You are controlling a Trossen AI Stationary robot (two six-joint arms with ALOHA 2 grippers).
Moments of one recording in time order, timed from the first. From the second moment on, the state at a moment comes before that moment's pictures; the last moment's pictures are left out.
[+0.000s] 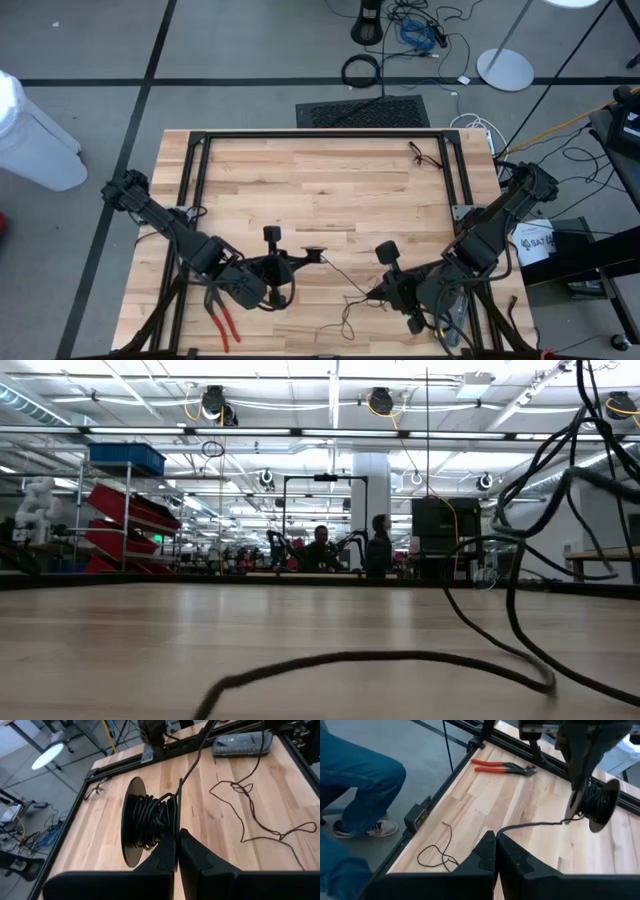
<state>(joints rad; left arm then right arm) -0.61 1.54 1.35 -0.48 -0.75 -0.10 0.73 1.46 1.46 -0.66 0.39 0.04</state>
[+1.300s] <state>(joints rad) -0.59 1.62 1.35 -0.21 -0.38 0.27 0.51 1.57 1.46 -0.36 0.24 -0.31</state>
